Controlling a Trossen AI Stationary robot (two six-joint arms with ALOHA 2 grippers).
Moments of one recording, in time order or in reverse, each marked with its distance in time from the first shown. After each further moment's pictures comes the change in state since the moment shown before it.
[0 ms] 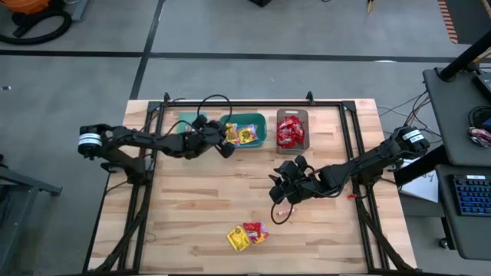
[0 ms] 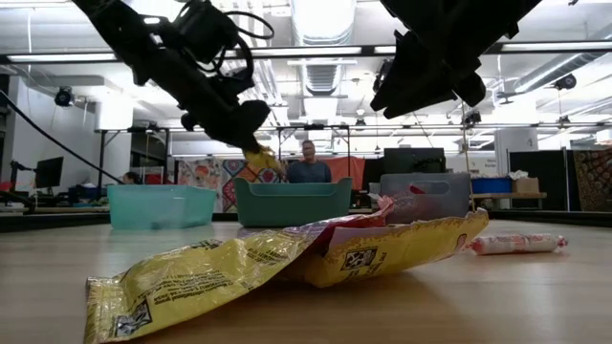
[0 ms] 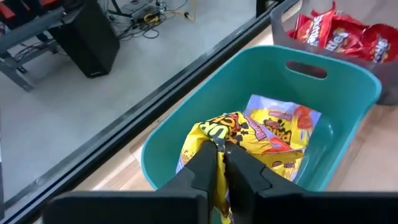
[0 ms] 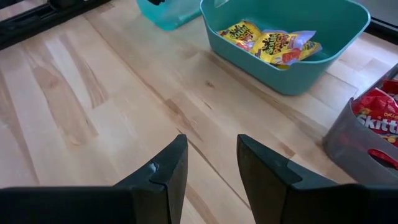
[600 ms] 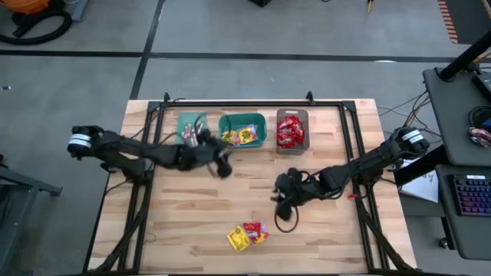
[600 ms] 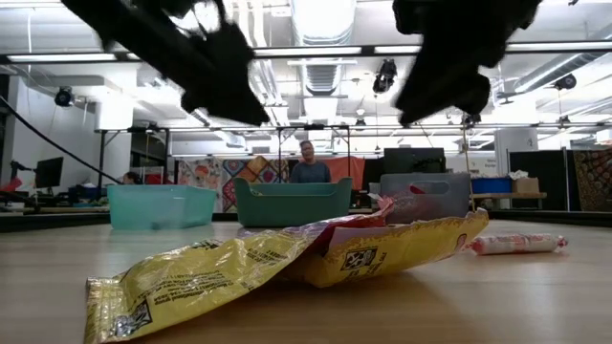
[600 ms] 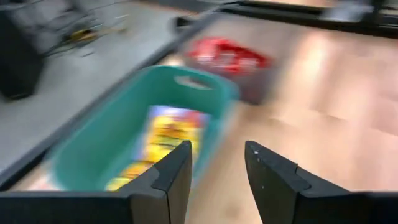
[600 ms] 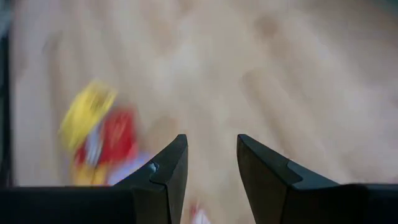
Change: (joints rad) left arm -0.213 -0.106 -0.002 -0.052 0.077 -0.073; right arm 0.020 0.006 0.018 -0.006 -0.390 -0.072
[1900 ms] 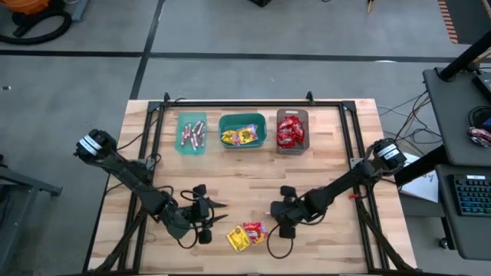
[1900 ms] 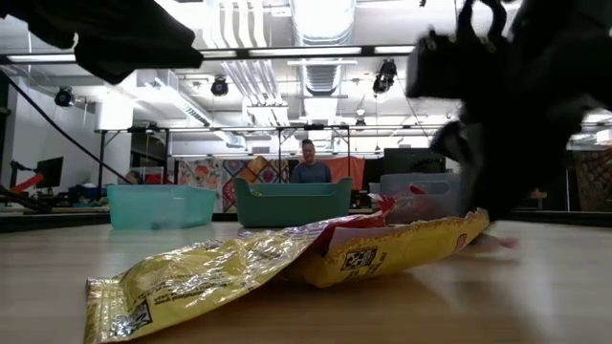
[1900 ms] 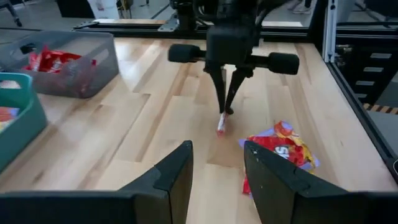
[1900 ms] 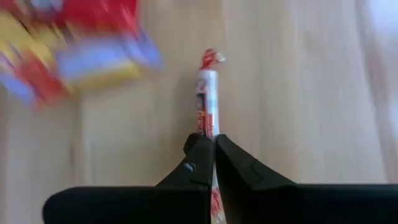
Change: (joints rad) left arm -0.703 0.152 -0.007 0.165 -0.264 -0.205; right arm 0.108 0.299 0.049 -0.027 -0.099 -0.226
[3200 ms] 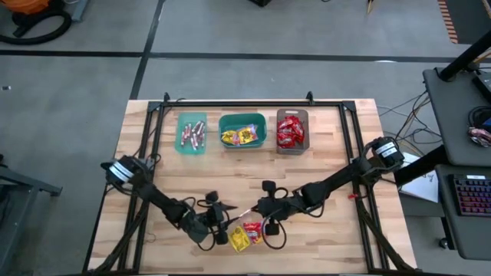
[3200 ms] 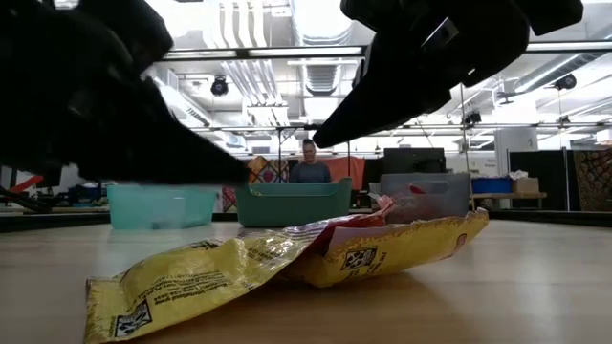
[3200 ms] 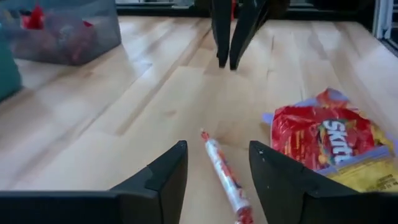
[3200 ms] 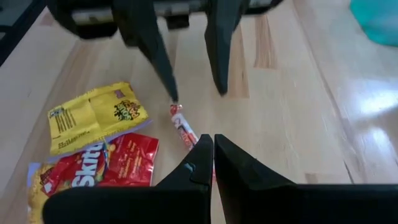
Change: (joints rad) left arm 0.053 0.445 0.001 0.465 -0.059 0.007; right arm -0.074 0.004 -0.003 0.485 0.101 -0.349
